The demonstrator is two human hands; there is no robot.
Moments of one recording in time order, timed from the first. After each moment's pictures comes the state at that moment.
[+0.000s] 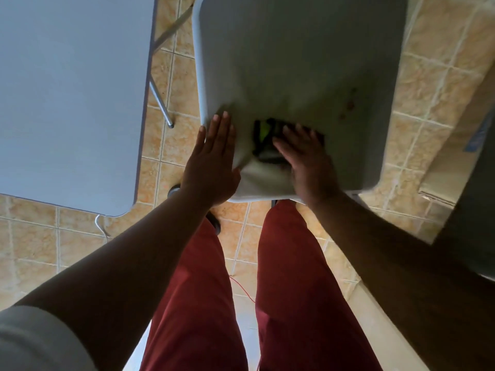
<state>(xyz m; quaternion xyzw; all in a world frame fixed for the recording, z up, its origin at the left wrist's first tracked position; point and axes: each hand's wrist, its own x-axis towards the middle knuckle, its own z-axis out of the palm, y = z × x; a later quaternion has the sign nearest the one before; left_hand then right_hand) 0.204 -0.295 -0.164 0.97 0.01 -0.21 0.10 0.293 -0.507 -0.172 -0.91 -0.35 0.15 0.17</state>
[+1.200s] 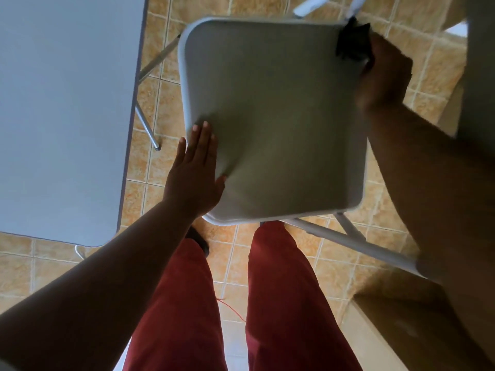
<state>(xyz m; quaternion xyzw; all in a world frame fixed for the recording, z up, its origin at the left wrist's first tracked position) 0.228 -0.283 -0.164 0.97 0.05 -0.19 0.13 0.495 -0.522 -0.137 -0.98 -0.04 0.09 0.19</state>
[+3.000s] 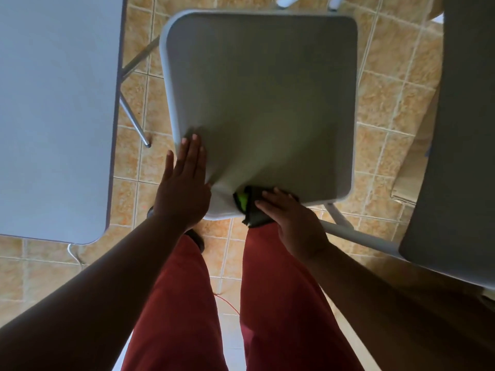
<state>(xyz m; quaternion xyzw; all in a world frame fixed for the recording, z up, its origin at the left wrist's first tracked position) 0.197 -0.294 -0.163 0.97 0.02 -0.21 0.10 0.233 -0.550 -0.137 -0.88 -0.33 0.29 0.18</state>
